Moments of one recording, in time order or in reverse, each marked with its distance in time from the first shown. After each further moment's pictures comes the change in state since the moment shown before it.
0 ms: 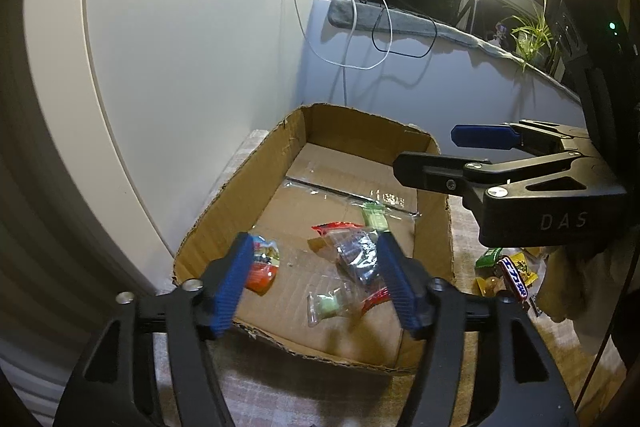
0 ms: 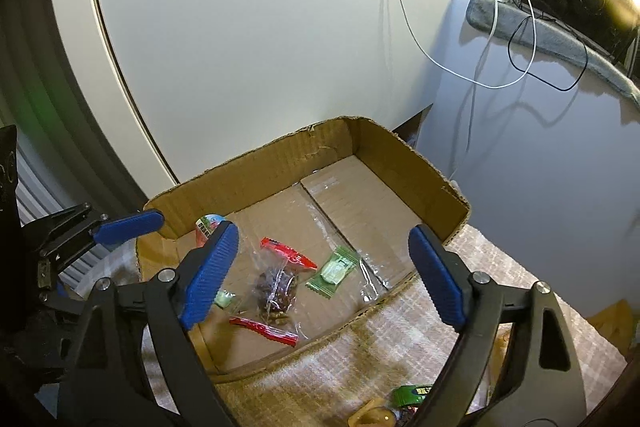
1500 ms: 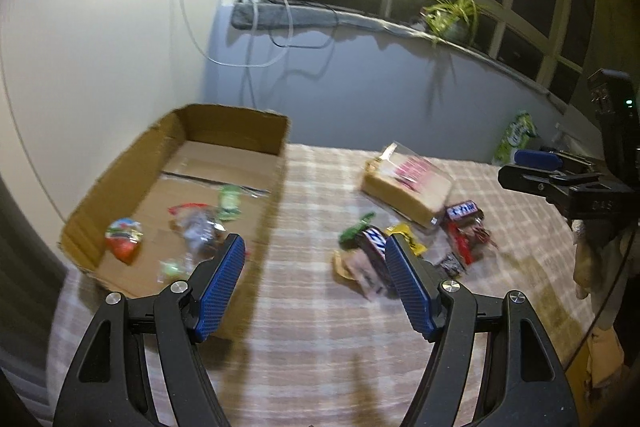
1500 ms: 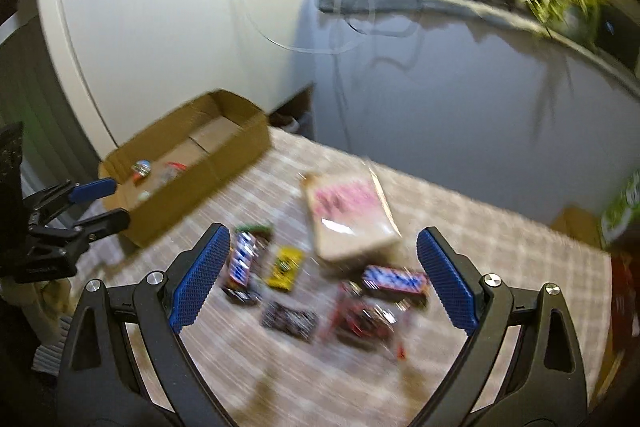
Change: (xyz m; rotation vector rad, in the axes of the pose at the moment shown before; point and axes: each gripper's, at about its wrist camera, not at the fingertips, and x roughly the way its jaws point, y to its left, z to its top) left arm -0.027 -0.104 -0.026 0.114 0.008 -0.201; right arm -0.163 -0.126 -0.140 0.253 -0.031 -0.204
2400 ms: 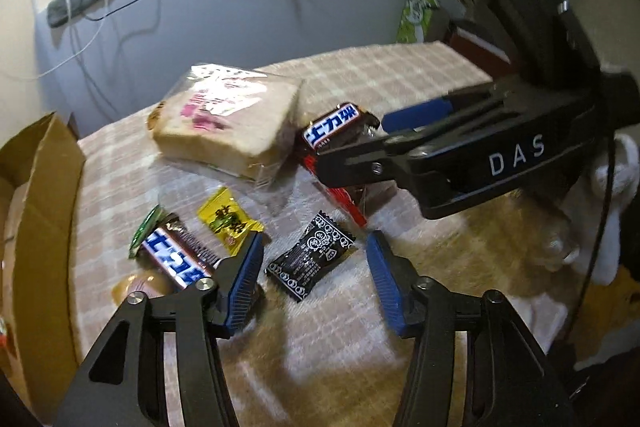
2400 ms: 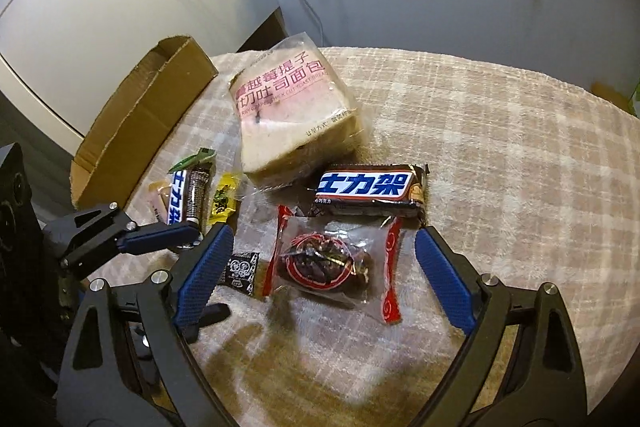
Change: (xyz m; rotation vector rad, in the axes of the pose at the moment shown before) left arm 0.100 -0.127 -0.018 0.393 0.281 -0.254; right arm 0.070 -0.060 -0.049 0.246 0.245 0.101
